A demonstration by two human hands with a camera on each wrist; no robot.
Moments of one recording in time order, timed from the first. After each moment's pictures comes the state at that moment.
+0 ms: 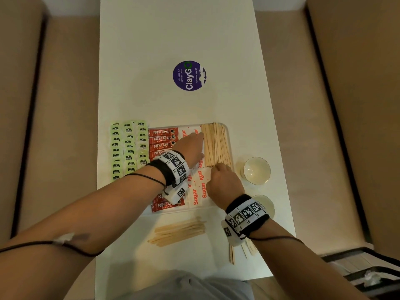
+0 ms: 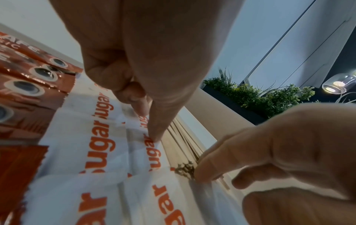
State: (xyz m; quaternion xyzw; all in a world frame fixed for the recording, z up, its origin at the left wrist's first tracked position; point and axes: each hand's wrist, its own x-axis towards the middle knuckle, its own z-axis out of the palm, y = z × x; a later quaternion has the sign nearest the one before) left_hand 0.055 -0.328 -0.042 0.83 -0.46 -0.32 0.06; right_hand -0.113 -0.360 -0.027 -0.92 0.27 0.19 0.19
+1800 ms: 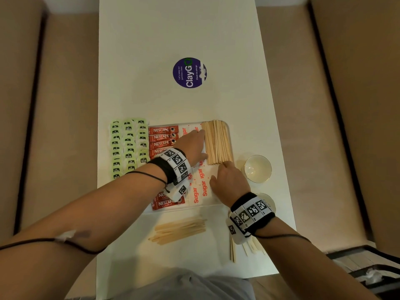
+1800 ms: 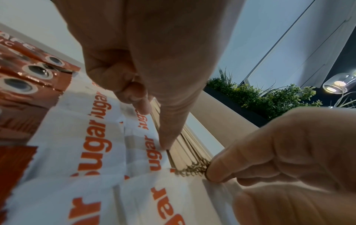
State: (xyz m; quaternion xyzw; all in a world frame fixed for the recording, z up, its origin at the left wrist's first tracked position) left_hand 0.056 -0.329 -0.048 0.82 -0.47 -0.31 0.06; right_hand -0.119 -0.370 -0.027 -0.90 0.33 0.18 0.21
